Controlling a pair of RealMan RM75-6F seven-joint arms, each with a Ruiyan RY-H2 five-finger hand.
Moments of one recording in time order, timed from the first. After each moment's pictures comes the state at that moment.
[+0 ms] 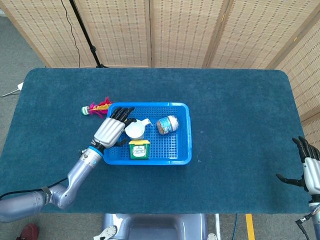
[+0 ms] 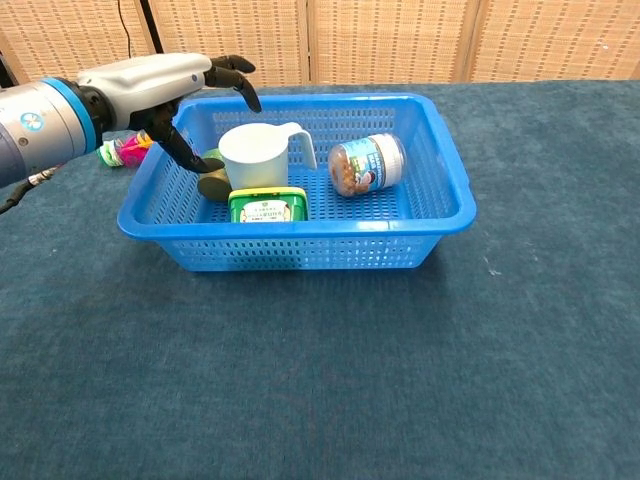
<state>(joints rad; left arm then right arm) -0.77 -1.55 -0.24 -1.47 1.20 0.93 0.31 0.10 -0.98 0.14 -1.75 -1.26 1.31 0.19</state>
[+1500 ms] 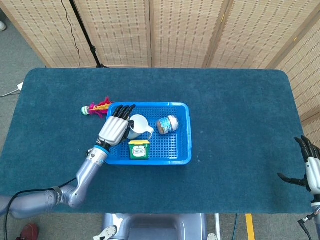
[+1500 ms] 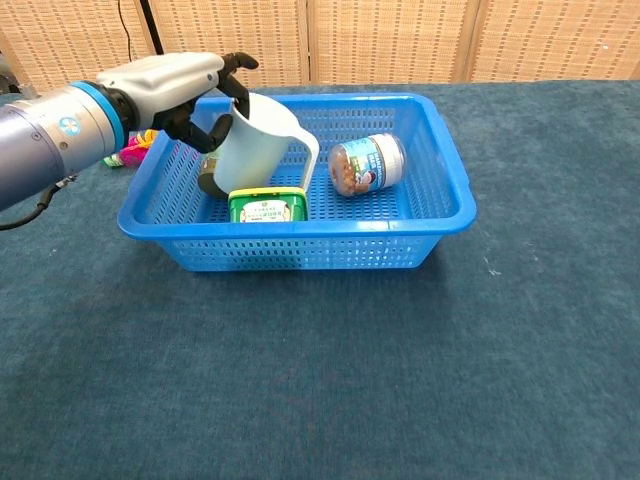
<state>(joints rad) -0.82 -1.62 -0.25 -1.44 1.09 1.01 0.41 0.10 -0.97 0.14 -1.75 -1.26 1.31 0.22</state>
